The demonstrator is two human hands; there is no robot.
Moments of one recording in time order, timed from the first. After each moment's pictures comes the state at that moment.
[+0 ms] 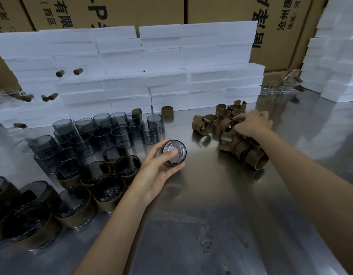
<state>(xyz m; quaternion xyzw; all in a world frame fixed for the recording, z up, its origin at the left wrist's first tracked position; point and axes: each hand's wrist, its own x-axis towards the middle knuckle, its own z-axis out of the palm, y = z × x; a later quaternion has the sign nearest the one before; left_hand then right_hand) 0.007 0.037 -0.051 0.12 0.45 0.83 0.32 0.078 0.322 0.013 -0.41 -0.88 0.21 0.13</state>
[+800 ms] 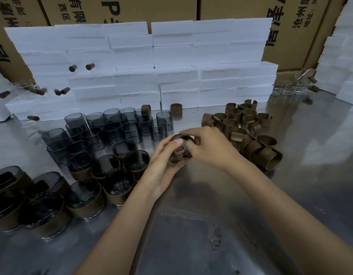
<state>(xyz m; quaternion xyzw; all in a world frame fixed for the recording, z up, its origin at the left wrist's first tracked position) 0.012 0.035 -0.044 0.16 0.45 0.83 0.30 0.084 0.165 0.014 -0.08 -0.94 0.29 0.17</state>
